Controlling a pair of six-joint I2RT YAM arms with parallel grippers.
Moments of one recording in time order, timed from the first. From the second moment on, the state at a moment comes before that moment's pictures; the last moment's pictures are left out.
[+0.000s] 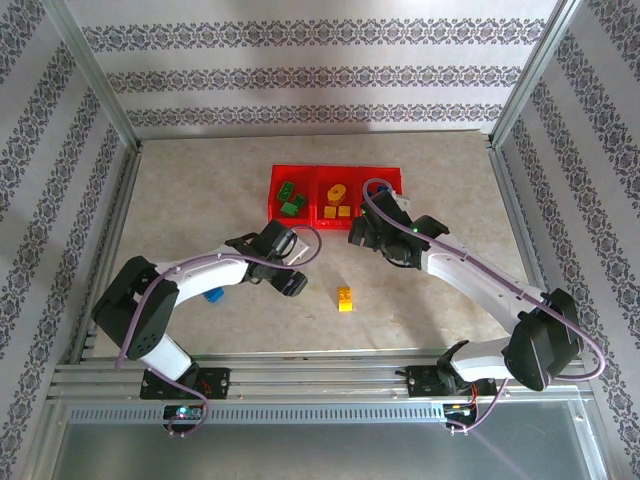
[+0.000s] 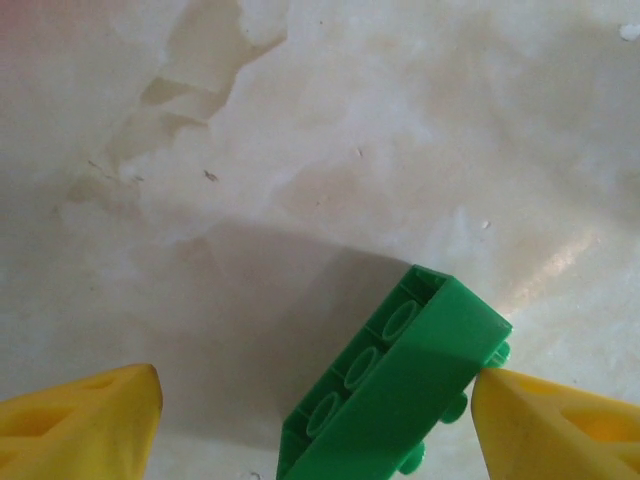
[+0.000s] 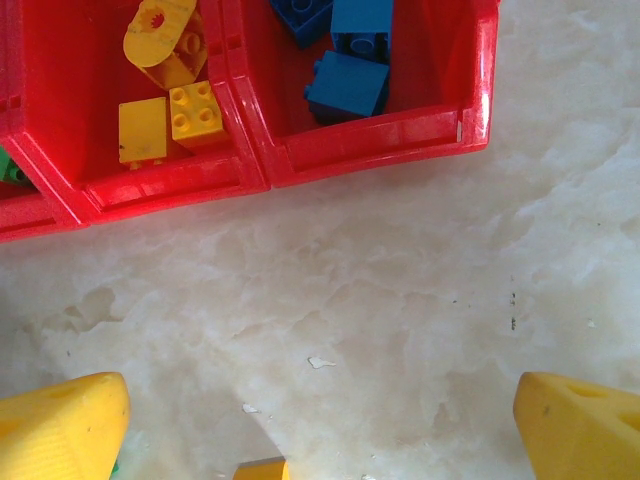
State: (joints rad) left arm -0.63 1.59 0.89 -0.42 0.05 0.04; right arm 0.62 1.35 1.07 -0.75 0.28 0.81
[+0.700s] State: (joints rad) left arm -0.64 1.64 0.92 -0.47 0.06 0.03; right arm 0.62 1.38 1.07 -0.75 0.28 0.81
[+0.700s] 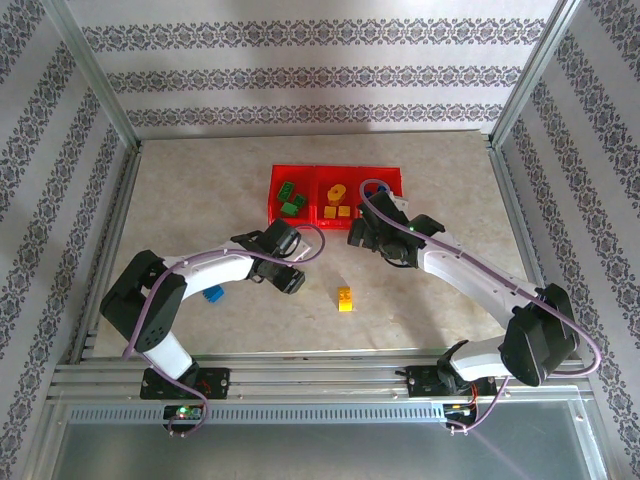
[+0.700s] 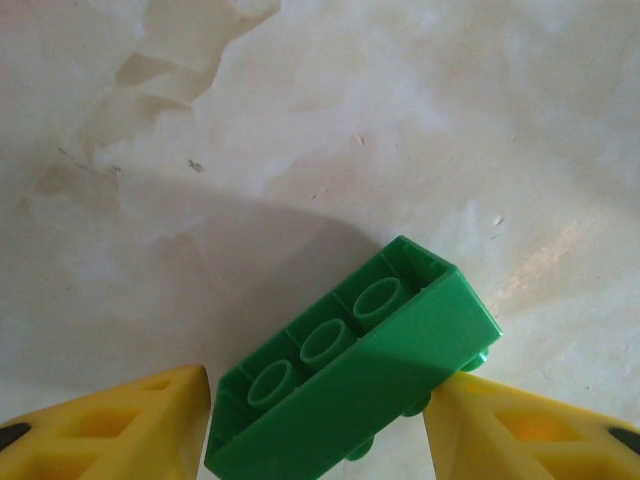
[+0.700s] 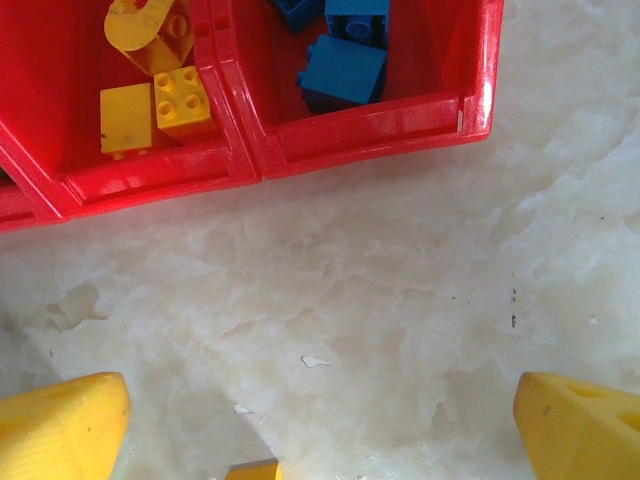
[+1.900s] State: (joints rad) left arm -0.69 1.65 0.98 -0.53 0.11 -0.01; right arm 0.61 1.38 1.07 -0.74 0.28 0.81
